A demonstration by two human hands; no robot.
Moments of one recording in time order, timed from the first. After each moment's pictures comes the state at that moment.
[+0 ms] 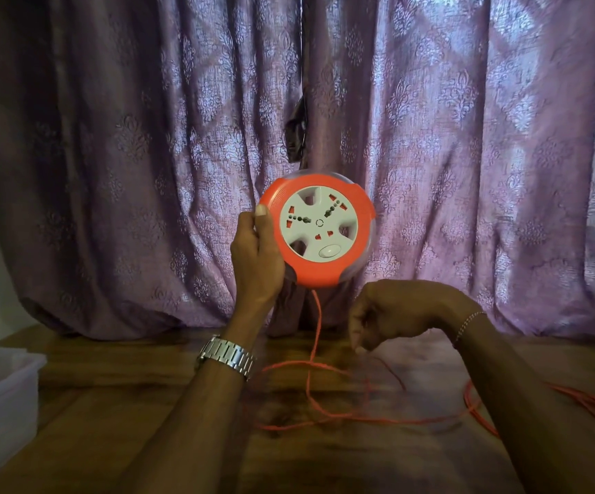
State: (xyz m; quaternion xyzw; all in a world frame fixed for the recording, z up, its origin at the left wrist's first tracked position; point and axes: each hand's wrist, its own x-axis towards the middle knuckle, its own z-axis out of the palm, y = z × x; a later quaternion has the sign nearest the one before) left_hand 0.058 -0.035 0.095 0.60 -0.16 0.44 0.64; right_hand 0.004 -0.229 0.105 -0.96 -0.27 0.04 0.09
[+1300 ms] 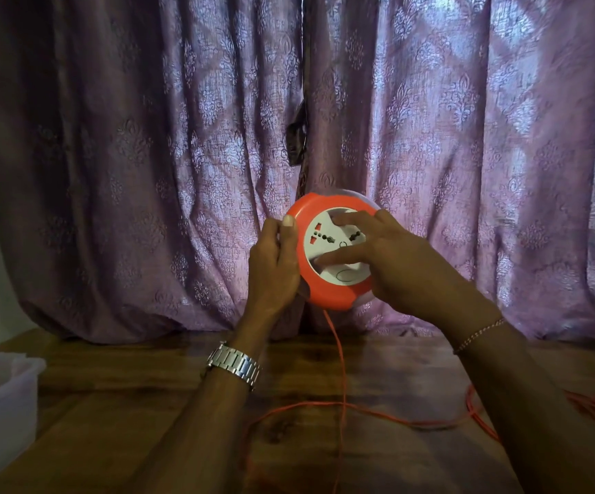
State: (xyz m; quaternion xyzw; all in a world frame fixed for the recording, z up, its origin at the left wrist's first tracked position) left_hand 0.070 -0.043 0.086 0.64 -0.24 0.42 0.60; right_hand -0.025 -0.207 0.131 -0.89 -0.25 -0.38 -0.04
